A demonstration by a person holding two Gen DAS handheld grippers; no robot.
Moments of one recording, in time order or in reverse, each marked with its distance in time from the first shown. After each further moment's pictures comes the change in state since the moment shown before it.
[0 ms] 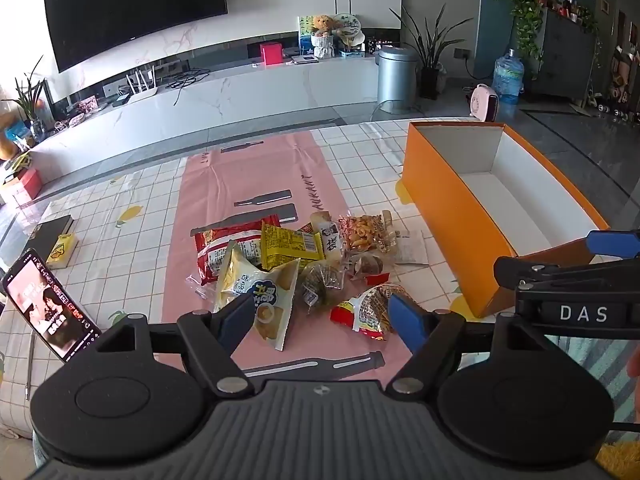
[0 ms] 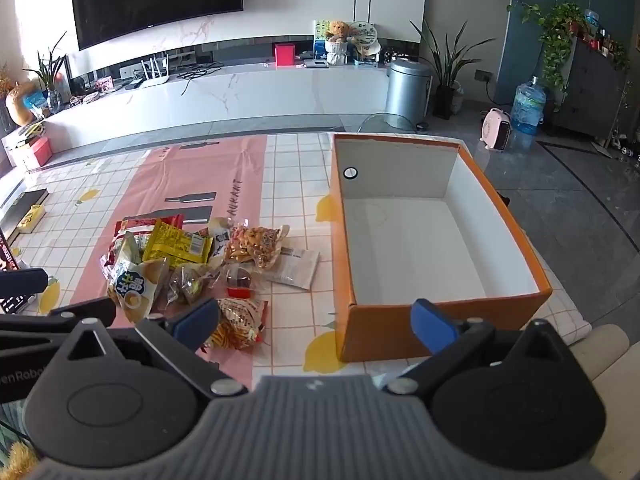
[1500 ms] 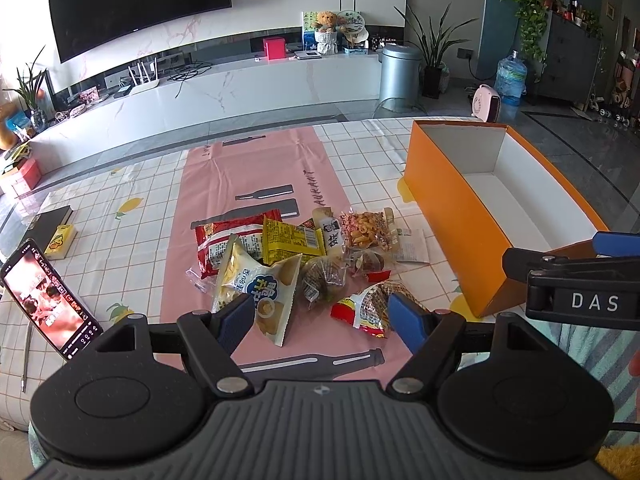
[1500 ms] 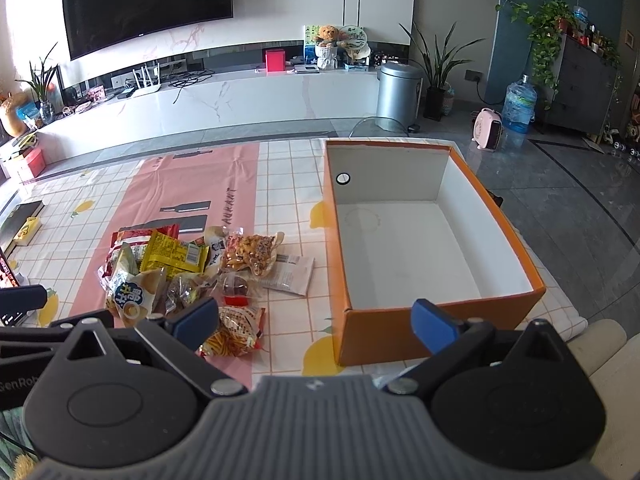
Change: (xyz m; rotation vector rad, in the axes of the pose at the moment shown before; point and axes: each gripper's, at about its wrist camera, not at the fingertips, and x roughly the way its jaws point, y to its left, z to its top) left arm 0.000 0.007 0.000 -0.031 0.010 -0.004; right arm -0.003 -0.001 0.002 0.028 -0.015 -0.019
